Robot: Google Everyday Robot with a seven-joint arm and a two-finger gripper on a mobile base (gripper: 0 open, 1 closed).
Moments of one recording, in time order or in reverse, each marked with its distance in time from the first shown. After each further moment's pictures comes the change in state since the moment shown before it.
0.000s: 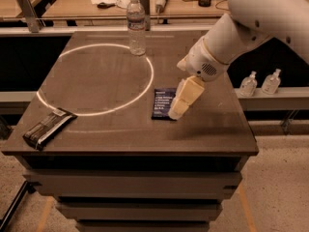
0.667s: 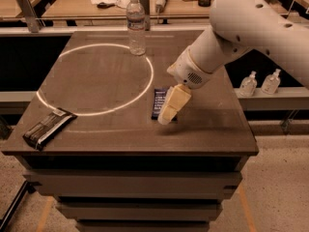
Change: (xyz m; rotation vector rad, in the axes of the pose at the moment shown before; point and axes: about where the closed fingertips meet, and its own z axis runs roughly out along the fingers) arm -0.008 -0.003 0.038 0.009 -0.008 -0.028
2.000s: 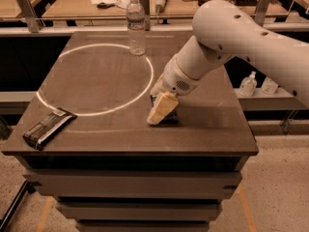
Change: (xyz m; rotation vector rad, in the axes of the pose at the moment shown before) arm -0.006 0.007 0.032 -0.038 0.017 -0.057
